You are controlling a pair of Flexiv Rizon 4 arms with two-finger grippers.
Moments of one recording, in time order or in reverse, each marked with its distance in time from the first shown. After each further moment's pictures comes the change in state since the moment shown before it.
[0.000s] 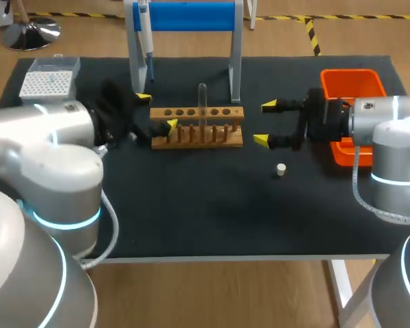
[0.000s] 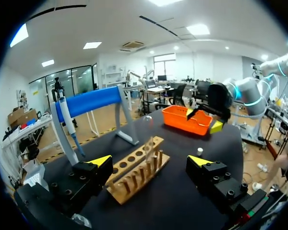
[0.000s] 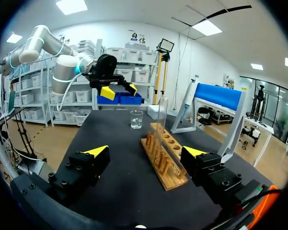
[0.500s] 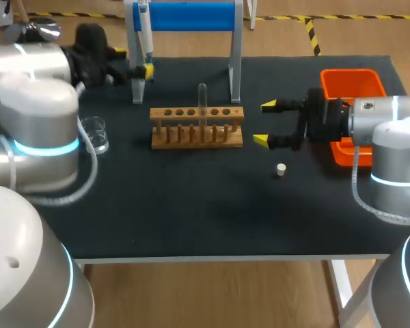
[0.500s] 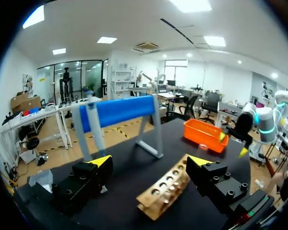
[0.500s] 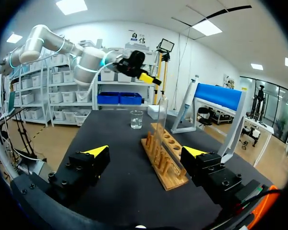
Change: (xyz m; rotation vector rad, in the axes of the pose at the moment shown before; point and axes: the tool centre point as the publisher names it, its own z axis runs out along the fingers) left arm -0.112 -0.044 0.016 0.018 -0.019 -0.123; right arm 0.000 0.000 0.000 0.000 0.000 0.000
